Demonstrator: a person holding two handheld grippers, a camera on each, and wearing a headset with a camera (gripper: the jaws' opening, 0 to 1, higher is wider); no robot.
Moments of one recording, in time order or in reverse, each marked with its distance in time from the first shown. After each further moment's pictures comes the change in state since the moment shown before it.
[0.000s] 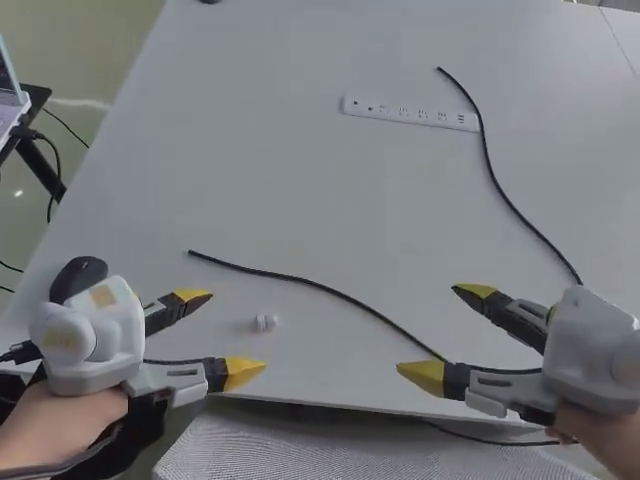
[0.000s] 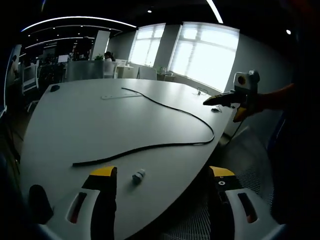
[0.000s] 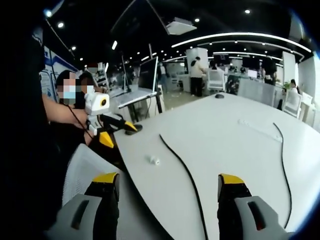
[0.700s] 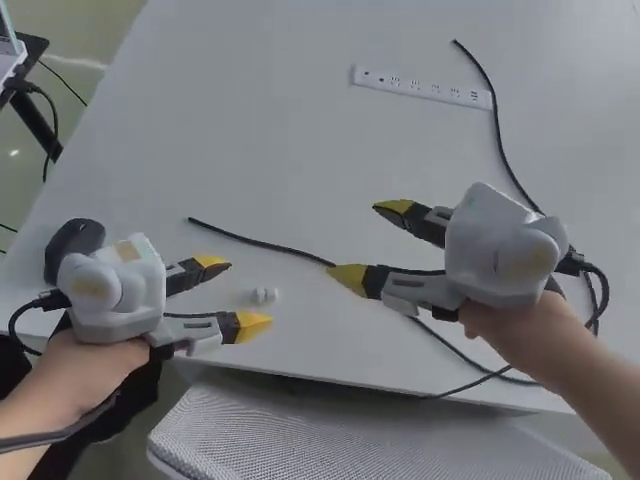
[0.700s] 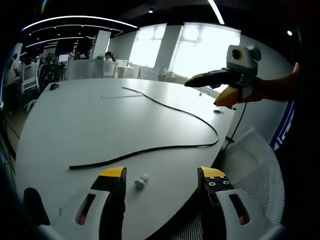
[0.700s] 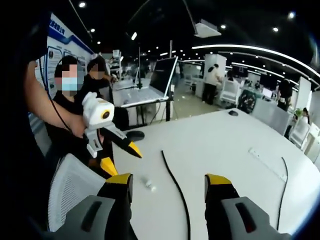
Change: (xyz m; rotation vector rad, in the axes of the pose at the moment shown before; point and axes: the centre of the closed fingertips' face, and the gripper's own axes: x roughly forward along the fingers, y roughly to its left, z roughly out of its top) left arm 0.019 0.008 0.002 -0.012 -0.019 0.002; right arm 0.071 0.015 0.070 -0.189 0.003 0.039
